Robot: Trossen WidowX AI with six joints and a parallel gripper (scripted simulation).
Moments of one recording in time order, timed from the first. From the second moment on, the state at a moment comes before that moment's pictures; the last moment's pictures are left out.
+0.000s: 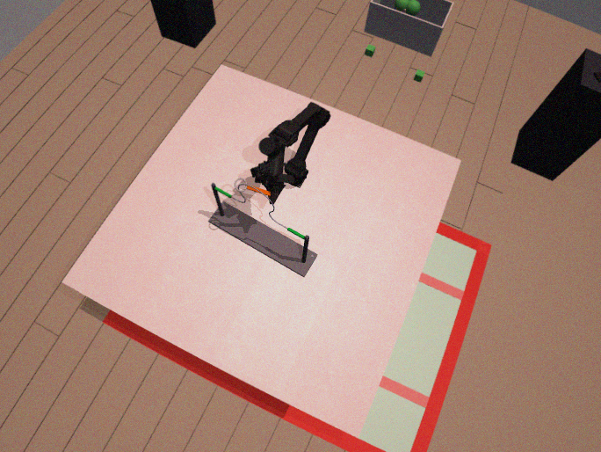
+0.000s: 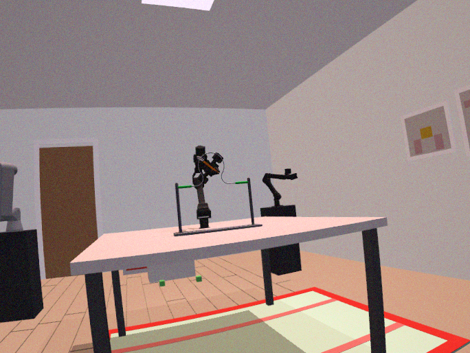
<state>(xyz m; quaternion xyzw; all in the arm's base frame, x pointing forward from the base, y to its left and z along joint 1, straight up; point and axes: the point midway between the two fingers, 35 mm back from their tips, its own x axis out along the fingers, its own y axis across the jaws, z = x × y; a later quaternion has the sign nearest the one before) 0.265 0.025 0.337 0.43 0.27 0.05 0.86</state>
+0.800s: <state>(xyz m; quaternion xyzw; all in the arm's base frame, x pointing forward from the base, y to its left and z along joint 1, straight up) 0.265 0.016 0.328 0.28 0.28 -0.01 0.92</state>
